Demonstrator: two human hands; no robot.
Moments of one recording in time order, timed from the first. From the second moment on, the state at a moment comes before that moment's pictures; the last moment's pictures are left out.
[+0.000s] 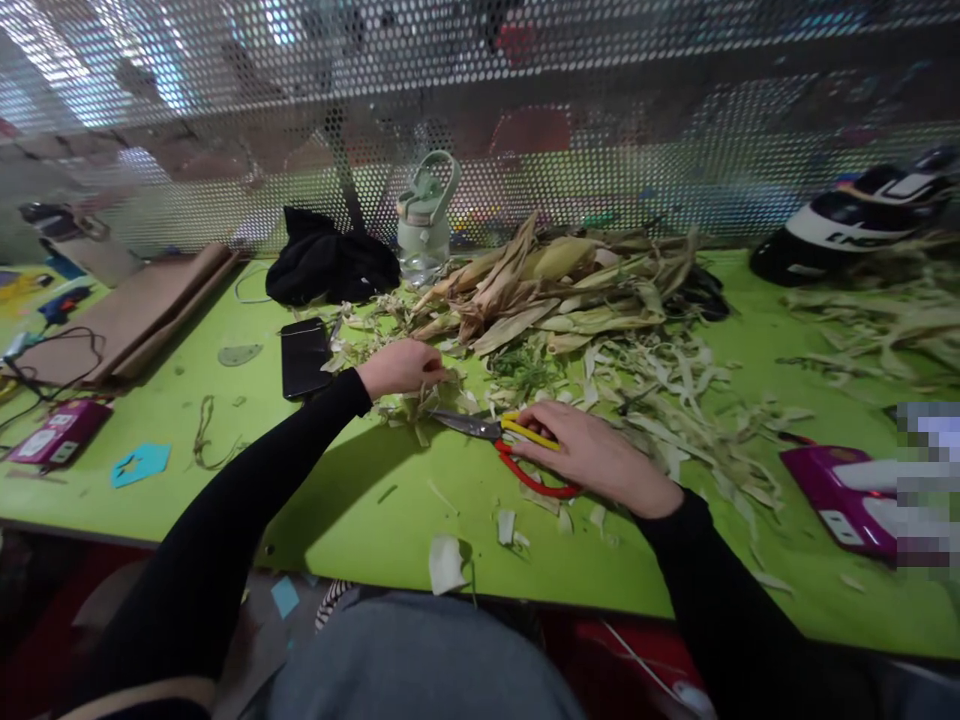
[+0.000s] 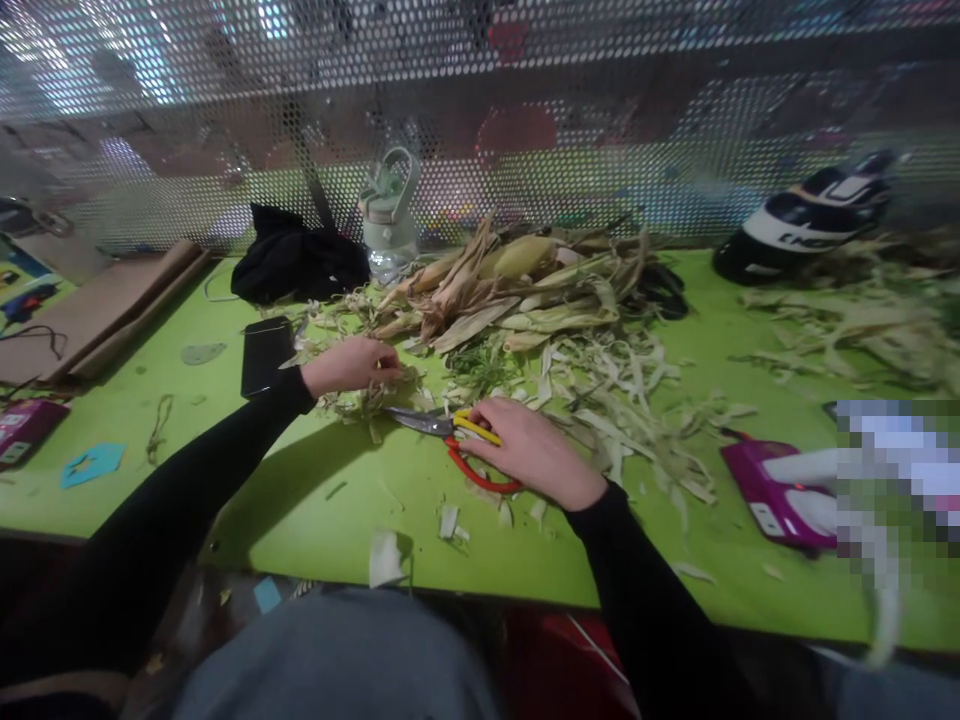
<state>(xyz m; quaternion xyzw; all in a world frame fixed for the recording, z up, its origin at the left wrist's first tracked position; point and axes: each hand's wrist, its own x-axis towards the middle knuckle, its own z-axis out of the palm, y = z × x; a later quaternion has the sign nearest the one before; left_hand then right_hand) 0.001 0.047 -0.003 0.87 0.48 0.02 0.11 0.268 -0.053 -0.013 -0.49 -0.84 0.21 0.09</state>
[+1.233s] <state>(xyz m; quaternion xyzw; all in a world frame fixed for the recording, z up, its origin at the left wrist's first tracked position) 0.034 0.070 -0.040 0.83 0.48 0.22 0.17 0.261 -0.051 -0.011 -0.51 -0.83 0.19 0.09</state>
